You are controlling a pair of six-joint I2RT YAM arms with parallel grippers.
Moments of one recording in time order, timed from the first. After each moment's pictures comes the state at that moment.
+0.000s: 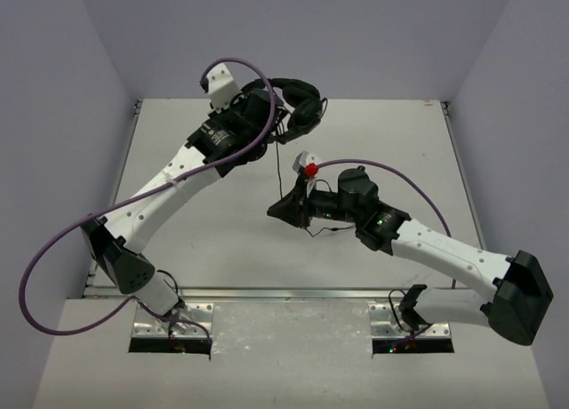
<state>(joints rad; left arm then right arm) -0.70 1.58 1.79 -0.83 -1.03 -0.88 0.84 1.18 0.77 0.28 -0.44 0.19</state>
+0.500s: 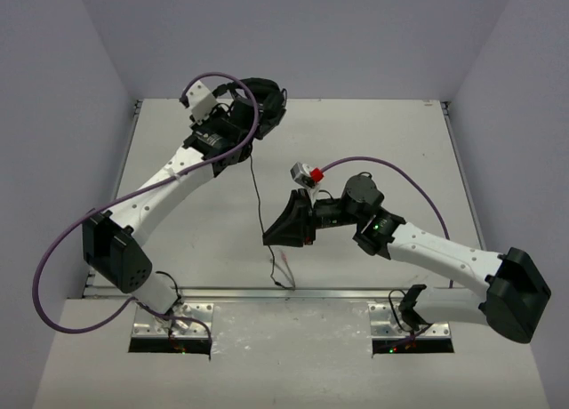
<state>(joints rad) -0.57 1.56 1.53 -0.68 -1.12 -0.97 0.85 1.20 0.72 0.55 -0.83 0.46</state>
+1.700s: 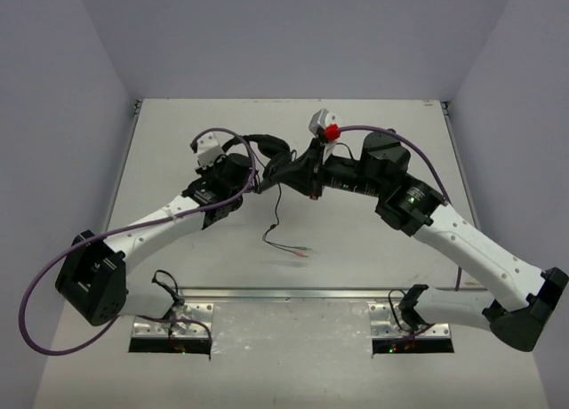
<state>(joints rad) -0.60 1.36 0.94 -0.28 -0.98 -0.80 0.81 1.14 1.13 -0.03 -0.47 0.14</state>
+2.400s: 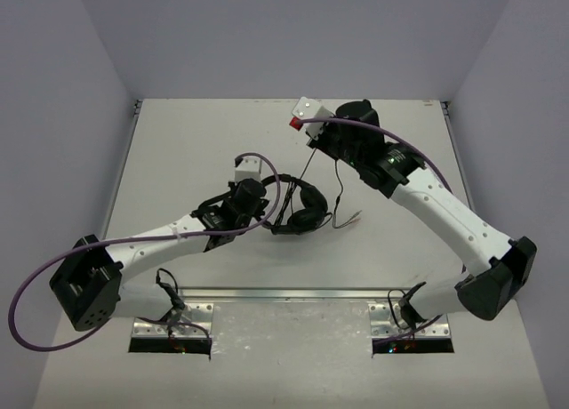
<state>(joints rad) -0.77 1.28 0.73 -0.08 -0.59 -0.44 0.65 1.38 1.42 -0.45 0.15 -0.58</state>
